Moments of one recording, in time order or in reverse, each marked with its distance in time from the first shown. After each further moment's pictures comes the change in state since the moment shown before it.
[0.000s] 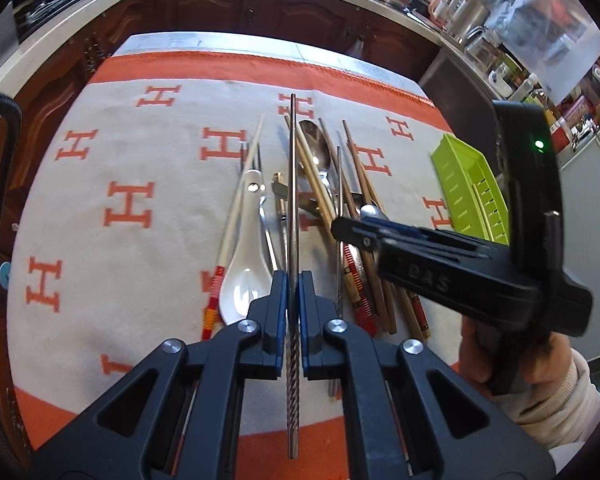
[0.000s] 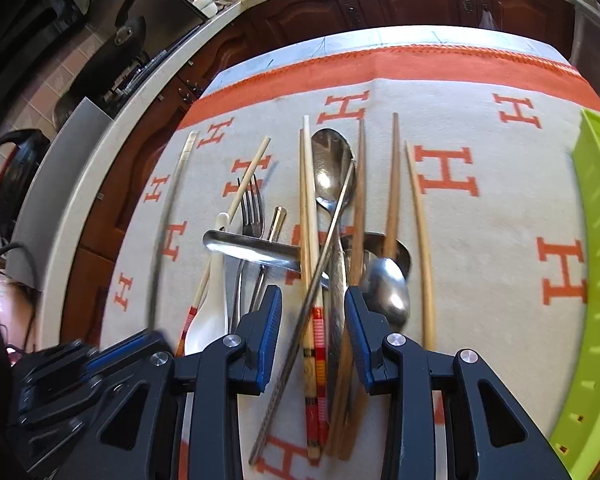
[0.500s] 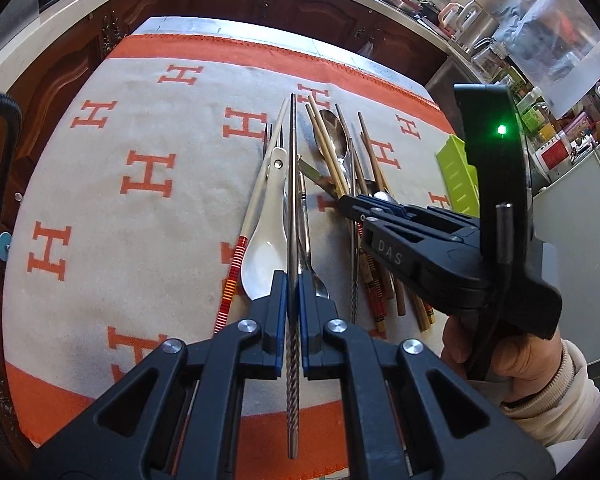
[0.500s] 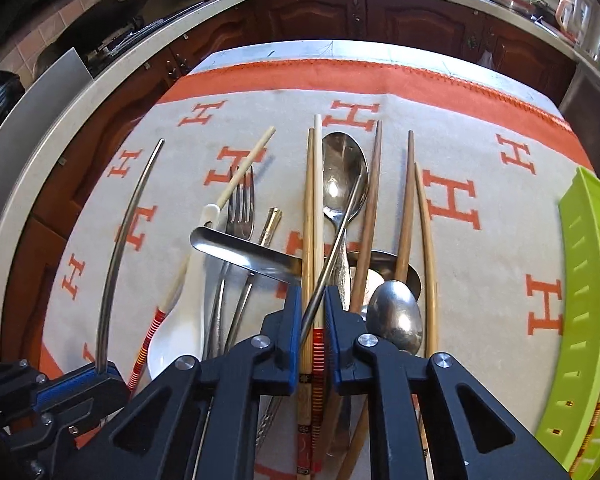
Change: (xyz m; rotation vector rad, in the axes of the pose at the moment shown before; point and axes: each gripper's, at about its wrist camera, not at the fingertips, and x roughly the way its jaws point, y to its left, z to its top) left arm -0.006 0.022 -0.018 -0.055 0.011 -0.020; right arm 0.019 0.037 -0.002 -0.136 -0.014 -0.213
